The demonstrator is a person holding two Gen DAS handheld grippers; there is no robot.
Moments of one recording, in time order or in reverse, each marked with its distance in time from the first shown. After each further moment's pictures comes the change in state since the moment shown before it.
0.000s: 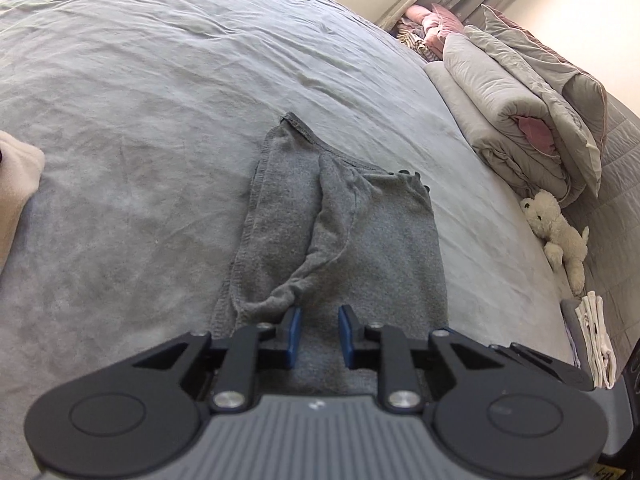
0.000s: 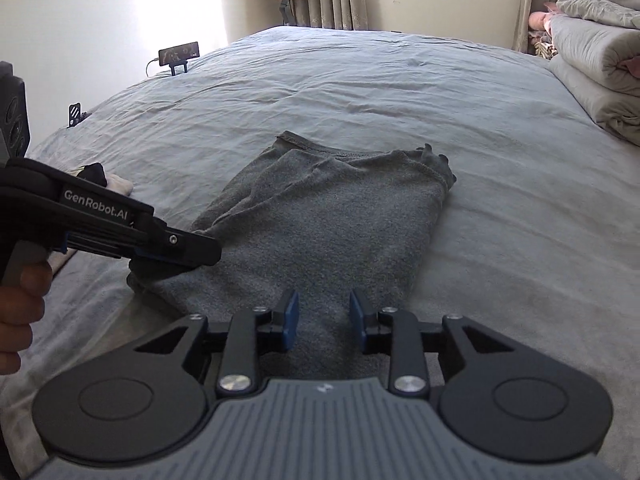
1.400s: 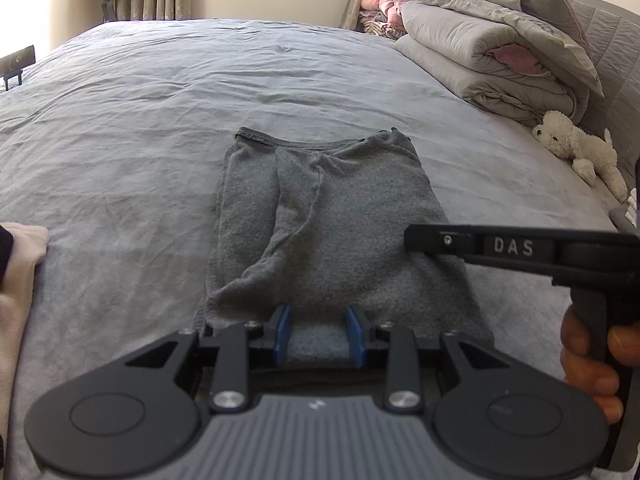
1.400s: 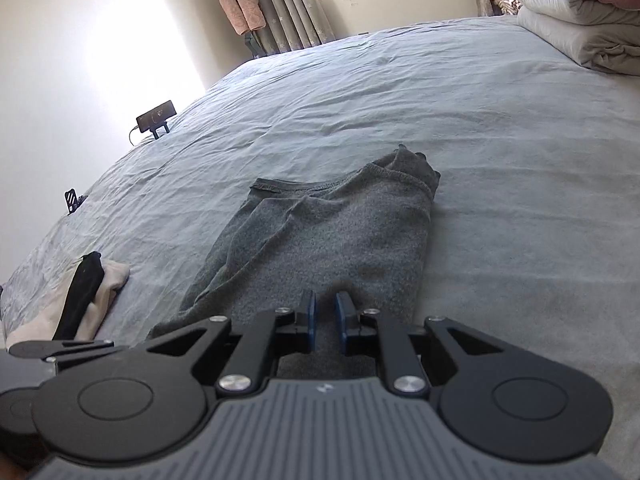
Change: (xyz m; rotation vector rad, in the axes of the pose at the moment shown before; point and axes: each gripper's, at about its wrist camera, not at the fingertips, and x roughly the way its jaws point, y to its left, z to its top) left arm 0.002 -0.053 -0.041 0.337 -0.079 0.186; right arm 0.028 -0.048 0.021 0.280 -0.067 0.087
